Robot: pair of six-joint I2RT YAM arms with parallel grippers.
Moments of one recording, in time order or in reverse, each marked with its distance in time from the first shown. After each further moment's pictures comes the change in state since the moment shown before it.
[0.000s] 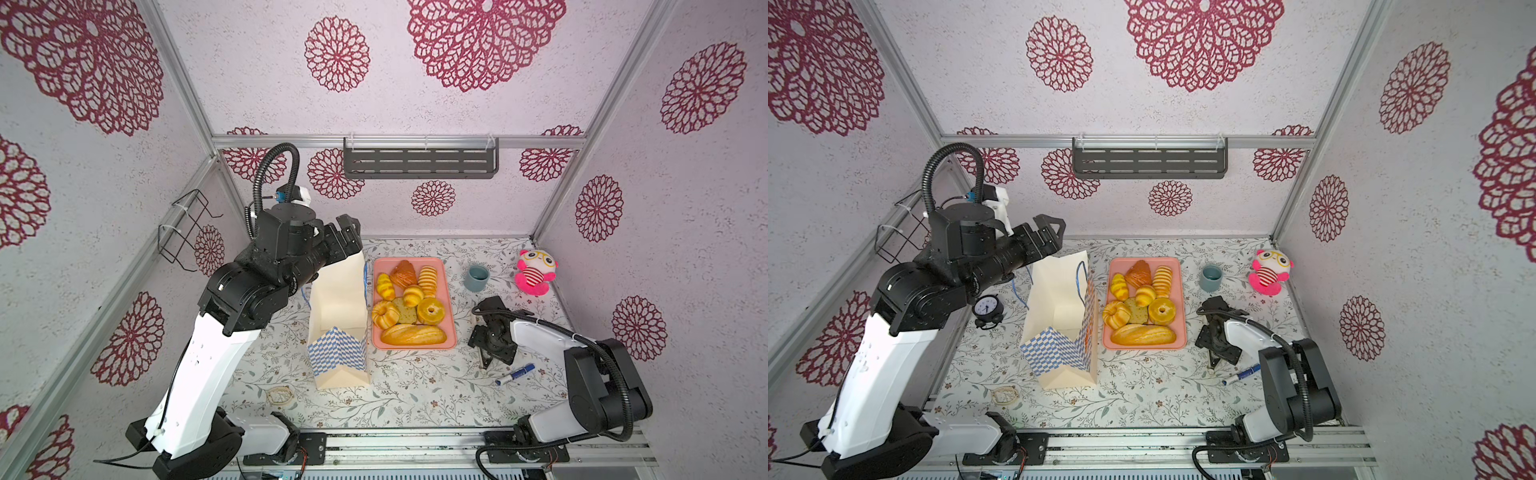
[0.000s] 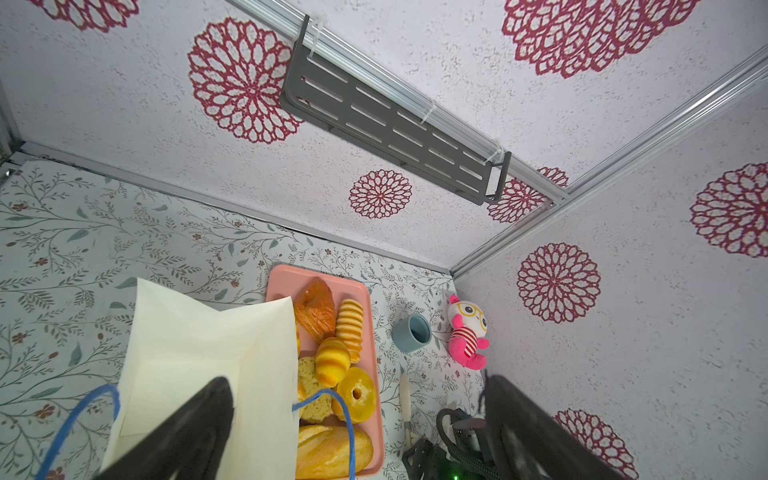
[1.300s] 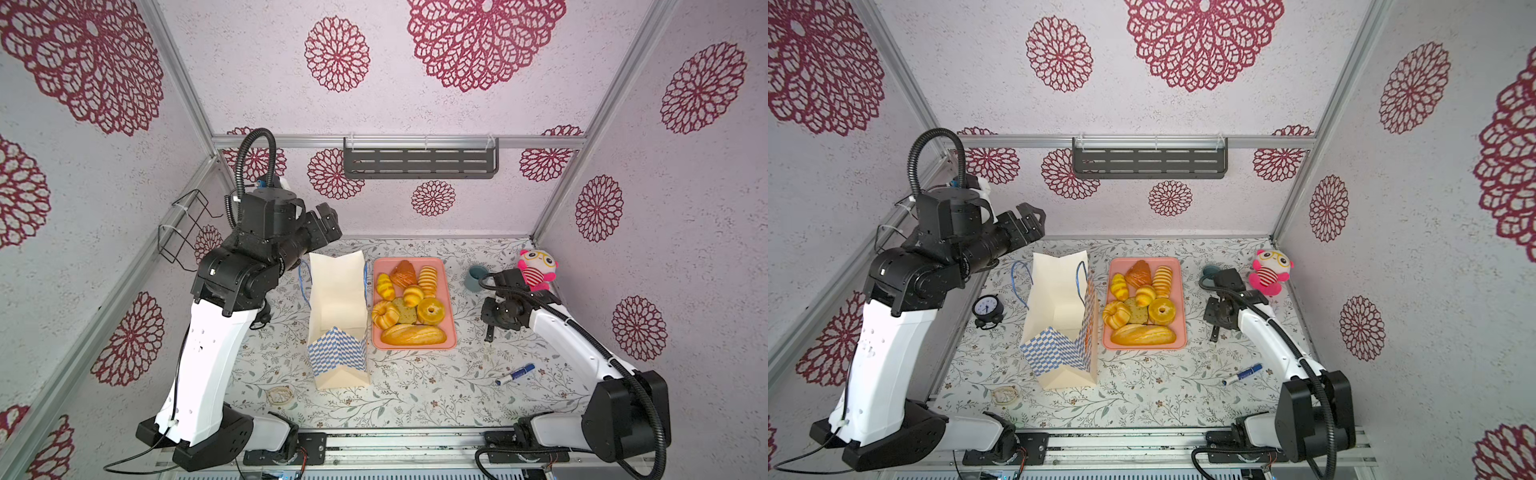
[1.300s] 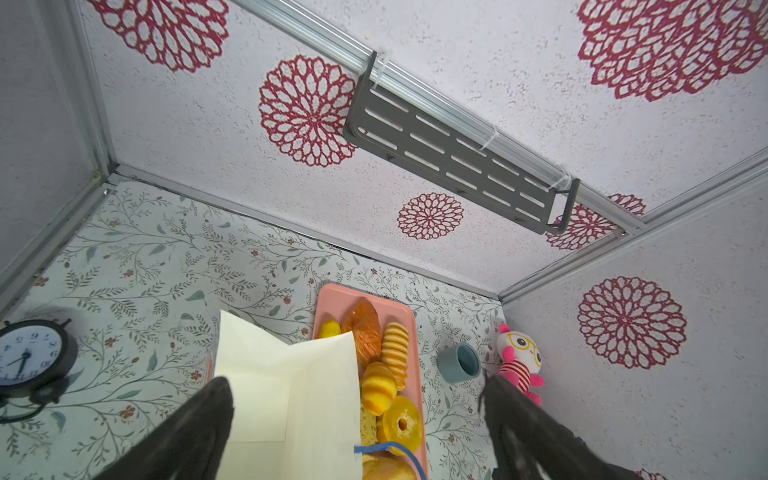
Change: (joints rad) left arm 0.208 0.075 0.111 -0.087 0.054 0.090; right arm -0.026 -0.160 0.283 -0.175 -0.061 -0.265
